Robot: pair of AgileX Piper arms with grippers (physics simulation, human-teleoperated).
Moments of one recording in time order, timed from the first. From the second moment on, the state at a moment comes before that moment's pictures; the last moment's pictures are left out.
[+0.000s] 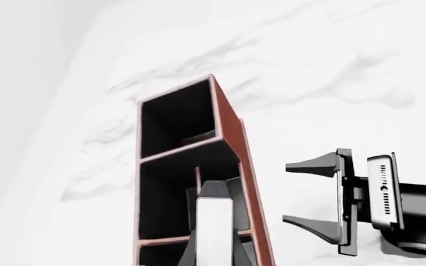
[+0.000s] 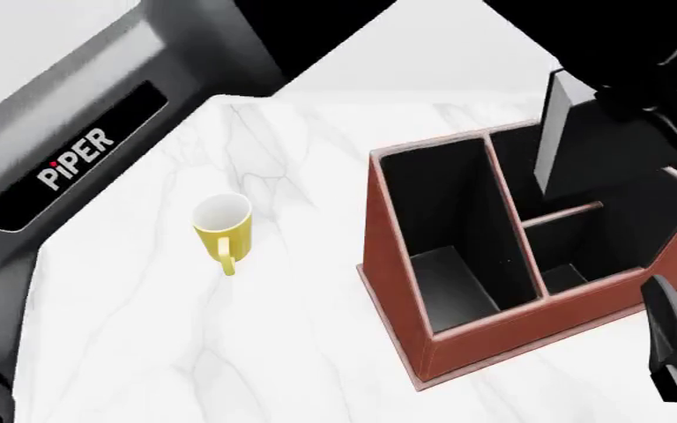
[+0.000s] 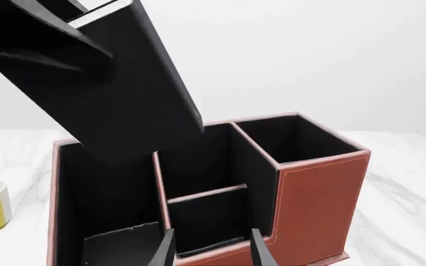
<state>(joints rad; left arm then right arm) -1.15 2.01 -2.42 1.01 0.43 0.01 0.00 0.00 -0.01 0.00</state>
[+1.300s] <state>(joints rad) -1.12 2.20 -2.22 0.66 0.36 0.02 0.00 0.00 -0.01 0.01</state>
